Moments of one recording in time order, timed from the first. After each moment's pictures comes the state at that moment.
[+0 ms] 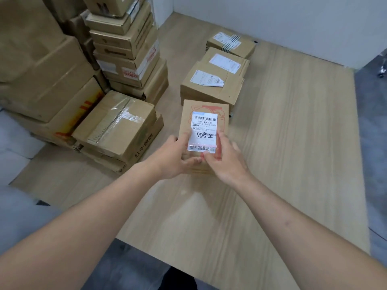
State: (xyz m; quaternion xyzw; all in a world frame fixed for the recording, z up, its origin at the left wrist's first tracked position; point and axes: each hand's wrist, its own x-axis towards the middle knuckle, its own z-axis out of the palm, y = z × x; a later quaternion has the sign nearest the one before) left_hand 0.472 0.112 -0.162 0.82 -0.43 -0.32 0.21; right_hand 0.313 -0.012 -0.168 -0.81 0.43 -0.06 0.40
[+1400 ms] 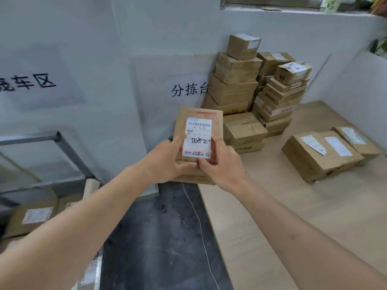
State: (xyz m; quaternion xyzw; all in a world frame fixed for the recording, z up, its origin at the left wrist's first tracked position) left_hand 0.243 0.436 -0.025 0.95 -0.10 -0.08 0.29; right_hand 0.228 0.220 -0.013 -0.94 -0.06 0.01 0.35
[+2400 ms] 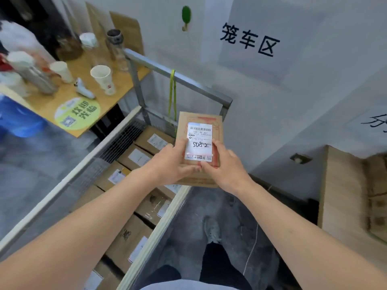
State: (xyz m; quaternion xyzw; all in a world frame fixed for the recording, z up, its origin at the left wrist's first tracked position) left_hand 0.059 0.795 -0.117 0.88 0.30 -0.08 0.35; right_hand 0.203 0.637 -0.111 -0.86 -0.36 0.26 0.25
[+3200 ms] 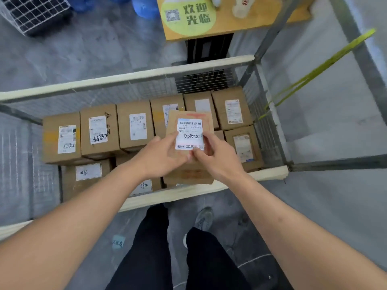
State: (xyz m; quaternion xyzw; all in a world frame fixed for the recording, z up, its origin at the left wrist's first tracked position) left_hand -0.052 0.790 -0.287 0.59 0.67 -0.01 0.45; right_hand 0.157 0.800 -0.292 -0.64 -0.62 0.44 0.07
